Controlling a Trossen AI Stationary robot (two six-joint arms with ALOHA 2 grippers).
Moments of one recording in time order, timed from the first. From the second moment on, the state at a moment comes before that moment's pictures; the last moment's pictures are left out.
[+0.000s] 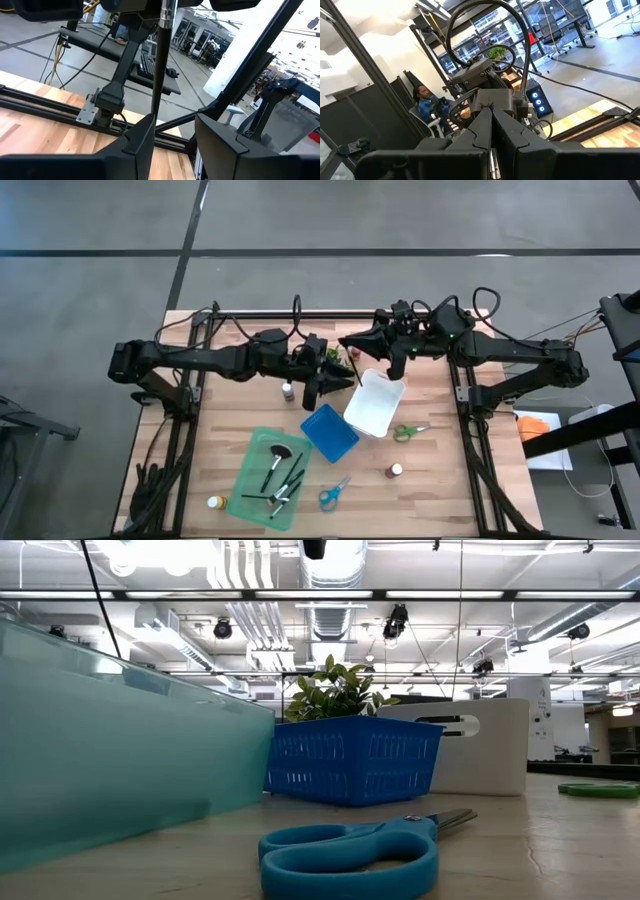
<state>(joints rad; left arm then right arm) 0.03 1.54 1.26 0.23 0.22 -0.42 -0.09 1.22 1.18 0.18 -0.11 0.57</state>
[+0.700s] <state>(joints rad) 0.05 1.54 1.26 0.24 0.18 -0.45 -0.09 1.26 1.18 0.22 -0.11 0.57</state>
